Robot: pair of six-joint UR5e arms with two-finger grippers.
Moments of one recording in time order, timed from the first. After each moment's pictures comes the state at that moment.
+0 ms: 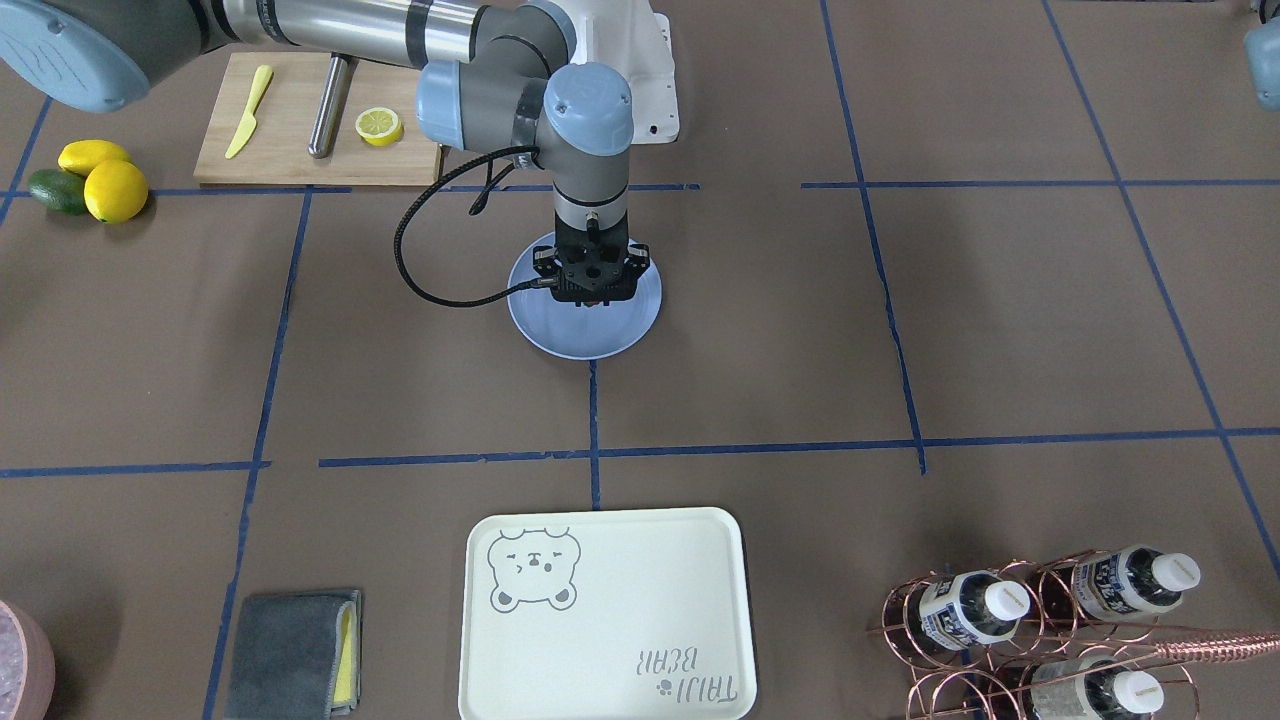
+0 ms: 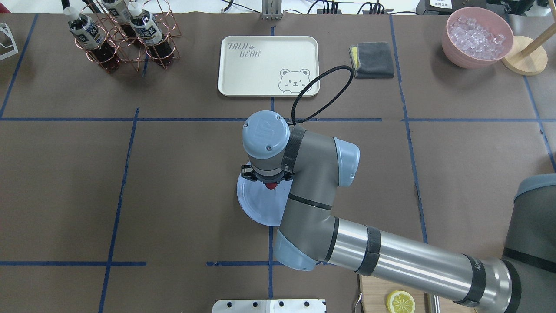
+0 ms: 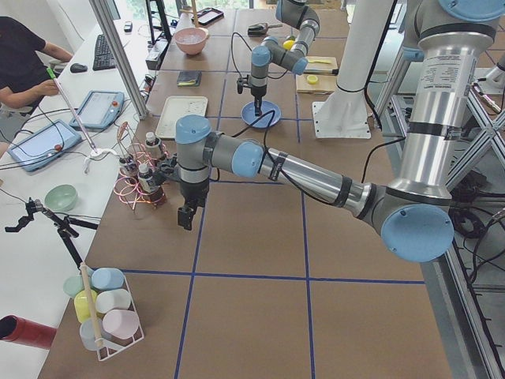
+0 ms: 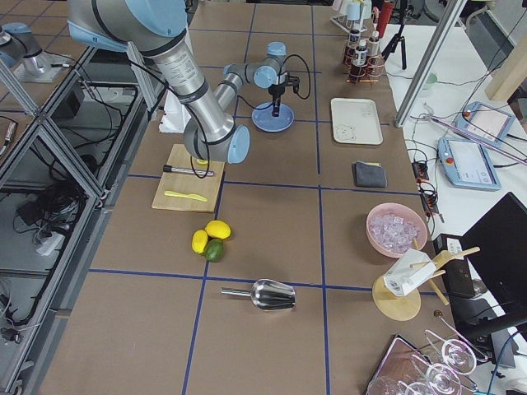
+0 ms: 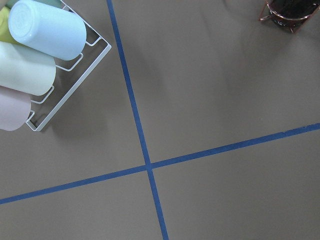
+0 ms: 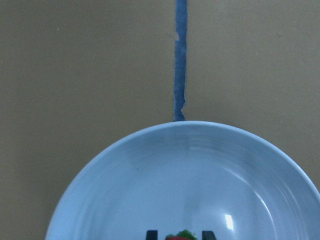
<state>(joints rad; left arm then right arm) -1.43 -1.69 -1.79 -1.50 -2.15 -0.03 0.43 -0.72 1.46 -1.59 1.81 1.25</state>
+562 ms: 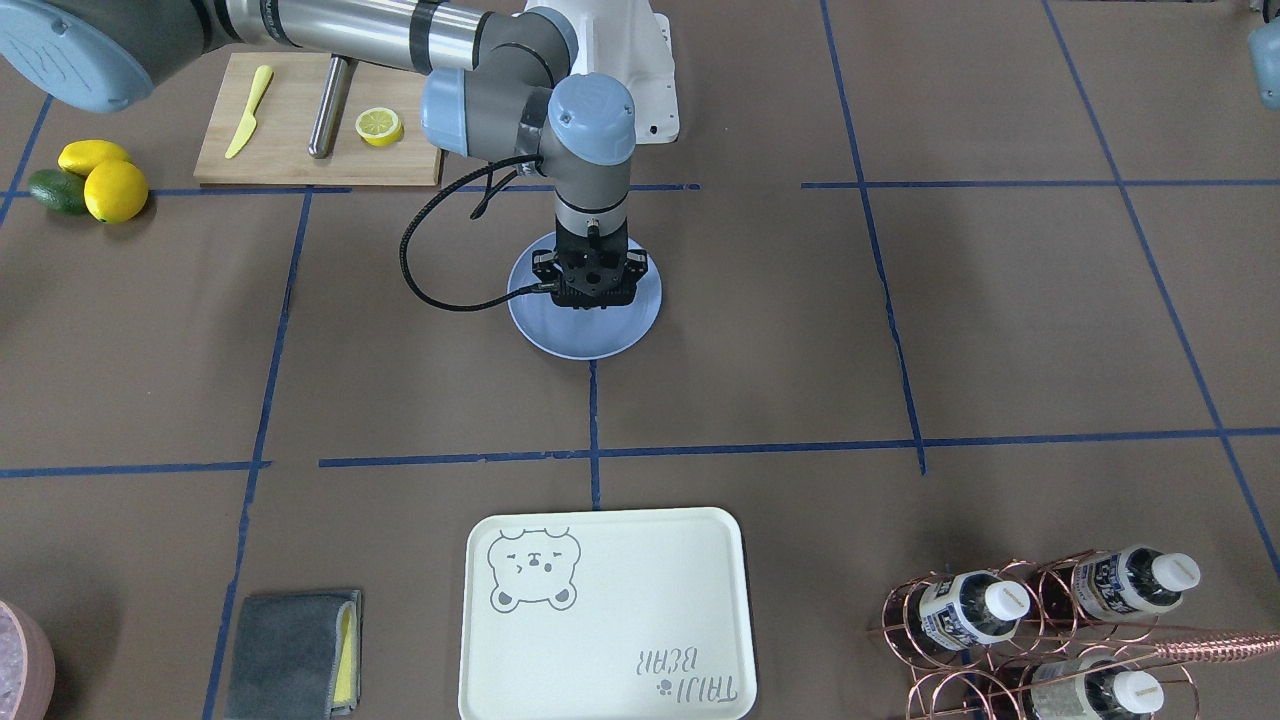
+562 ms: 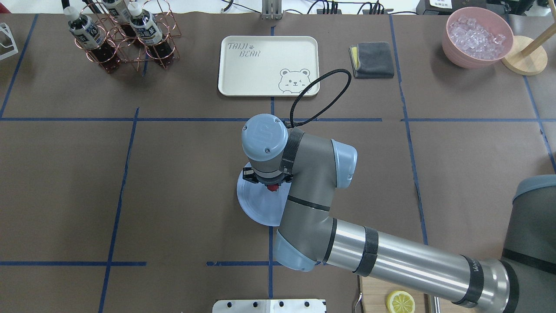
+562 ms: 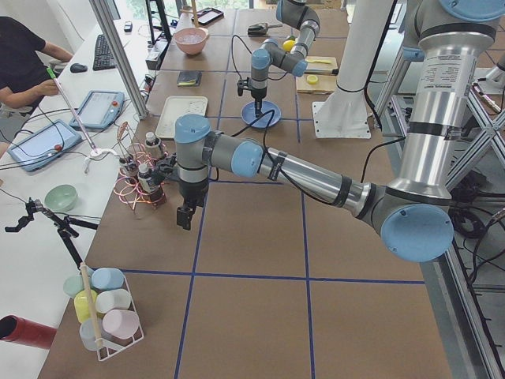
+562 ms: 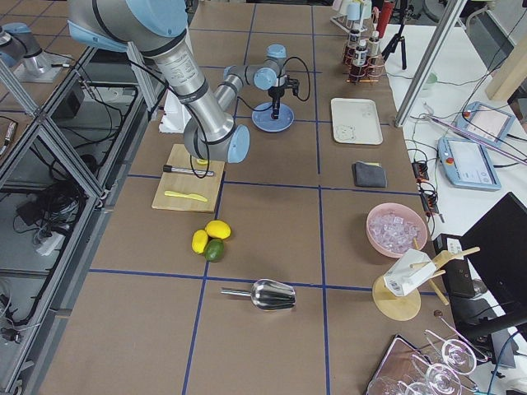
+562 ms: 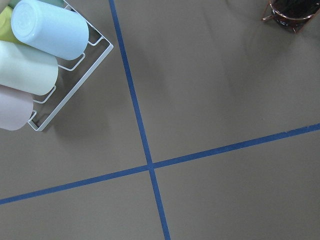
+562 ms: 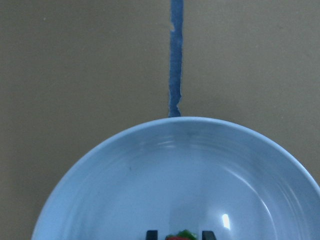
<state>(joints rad) -1.43 -1.70 -1.79 -1.50 -2.15 -0.02 0.42 -0.72 1.45 -1.59 1.81 1.25</state>
